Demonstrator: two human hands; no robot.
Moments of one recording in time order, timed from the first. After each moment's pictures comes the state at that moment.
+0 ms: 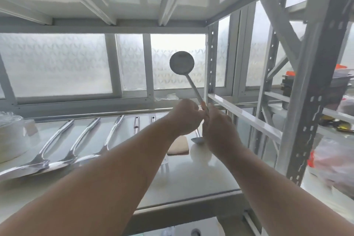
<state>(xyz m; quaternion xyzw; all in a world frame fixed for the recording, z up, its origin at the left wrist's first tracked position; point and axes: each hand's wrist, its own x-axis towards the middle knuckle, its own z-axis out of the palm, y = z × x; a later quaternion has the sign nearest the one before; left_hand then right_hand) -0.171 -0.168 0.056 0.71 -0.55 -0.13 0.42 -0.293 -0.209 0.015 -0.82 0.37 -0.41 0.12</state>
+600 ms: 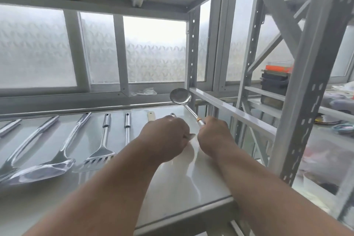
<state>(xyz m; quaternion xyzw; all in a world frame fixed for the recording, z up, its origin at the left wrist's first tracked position) -0.173 -0.161 0.012 0.74 -0.65 0.07 0.13 -0.303 -0.265 -0.014 -0.79 0.51 -0.32 0.15</state>
